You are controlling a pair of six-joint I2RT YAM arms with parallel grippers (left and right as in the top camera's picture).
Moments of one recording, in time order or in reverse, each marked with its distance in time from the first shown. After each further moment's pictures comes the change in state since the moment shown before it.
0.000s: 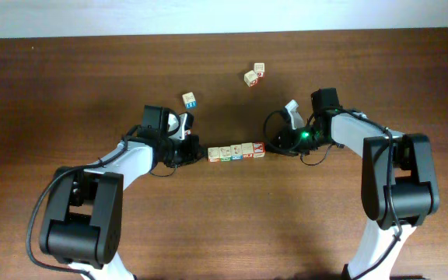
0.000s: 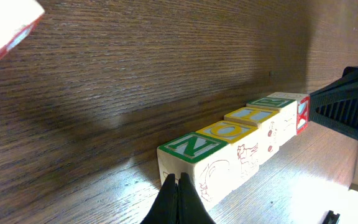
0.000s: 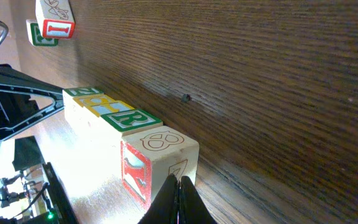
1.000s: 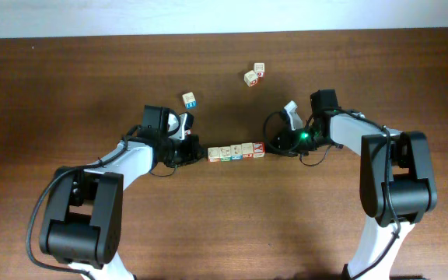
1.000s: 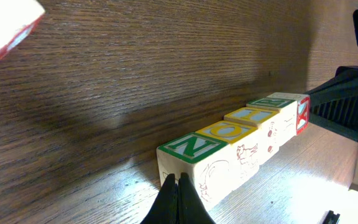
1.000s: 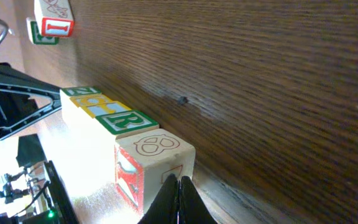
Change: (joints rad) left arm 0.000 0.000 0.000 0.000 0.000 0.000; right arm 0.000 0.023 0.000 0.016 -0.023 -0.013
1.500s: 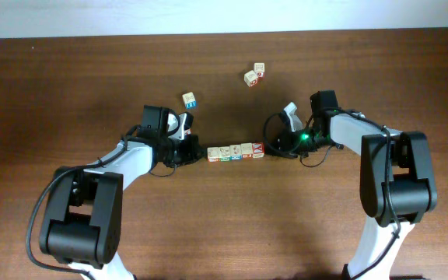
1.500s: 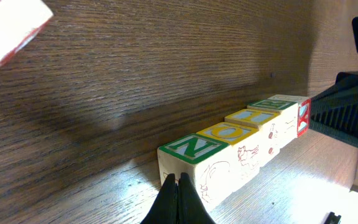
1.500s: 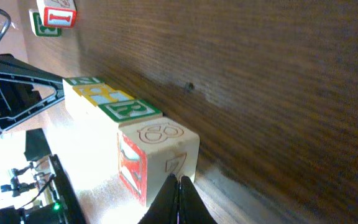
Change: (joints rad) left arm 0.000 0.000 0.000 0.000 -0.004 0.000; right arm 0.000 0.000 0.002 -0.048 -0.011 -0.018
